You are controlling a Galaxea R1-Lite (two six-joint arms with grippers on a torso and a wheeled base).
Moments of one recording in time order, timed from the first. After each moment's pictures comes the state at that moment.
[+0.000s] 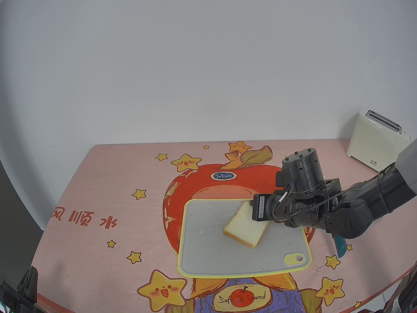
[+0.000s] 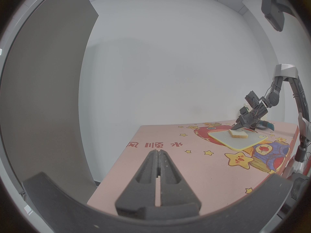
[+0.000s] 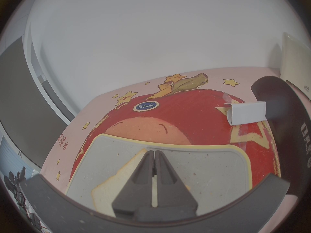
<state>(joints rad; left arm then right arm) -0.01 0.02 -0.02 0.00 -0.01 0.02 0.67 1.96 -0.91 -0.39 -0.13 0.48</state>
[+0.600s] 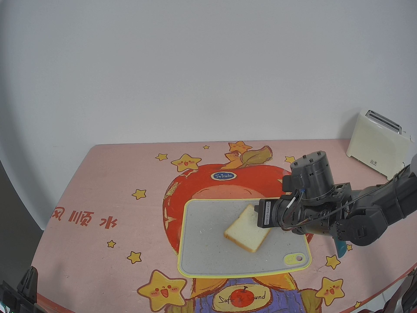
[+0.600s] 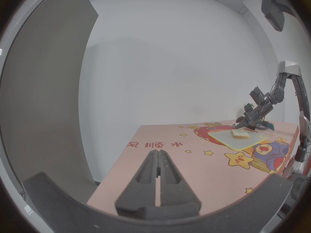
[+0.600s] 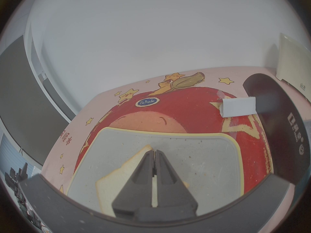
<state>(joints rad) -0.01 0.02 -0.02 0.00 -0.01 0.02 0.71 1.87 -0.84 -0.38 -0.16 0.52</state>
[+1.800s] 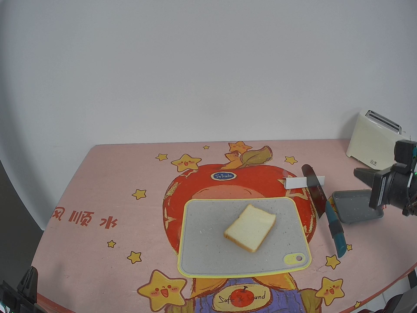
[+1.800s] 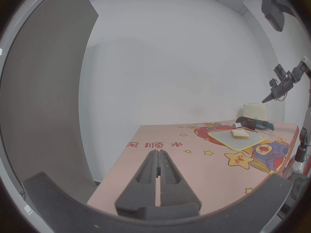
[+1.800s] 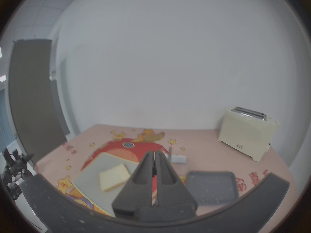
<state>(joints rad) -0.01 0.02 -0.02 0.00 -0.01 0.02 0.55 1.20 -0.72 0.01 -0.28 0.18</state>
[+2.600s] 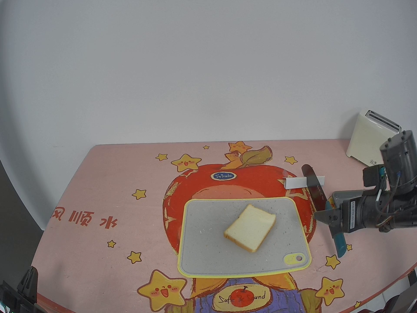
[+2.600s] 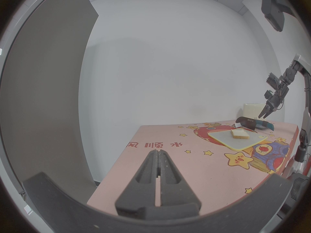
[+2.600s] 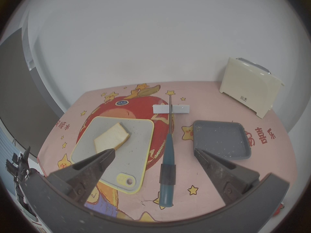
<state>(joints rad) -0.01 0.02 -0.02 0.00 -0.01 0.02 0.61 1.41 -0.82 0.25 -0.28 0.40</state>
